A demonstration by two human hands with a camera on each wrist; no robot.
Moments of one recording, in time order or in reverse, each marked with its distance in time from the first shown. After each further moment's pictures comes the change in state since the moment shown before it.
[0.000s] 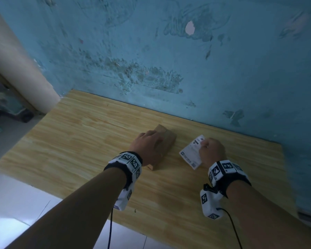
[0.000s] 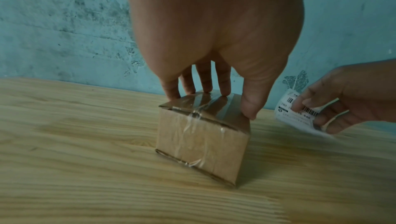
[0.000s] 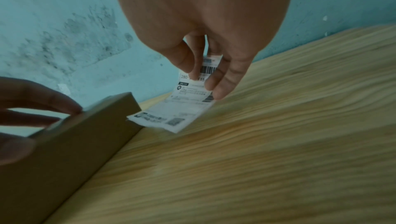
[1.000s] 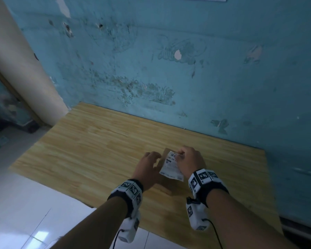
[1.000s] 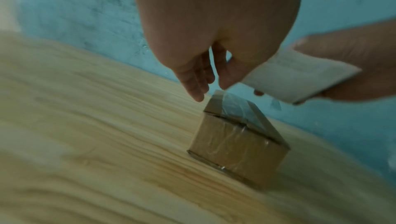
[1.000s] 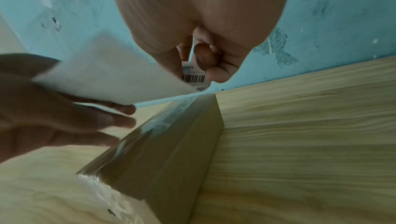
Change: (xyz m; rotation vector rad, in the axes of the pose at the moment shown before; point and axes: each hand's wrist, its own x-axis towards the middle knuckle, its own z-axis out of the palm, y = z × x) left_hand -0.065 0.037 0.036 -0.391 0.189 -0.107; right_hand -0.068 -0.033 -0.010 -0.066 -0.026 -0.231
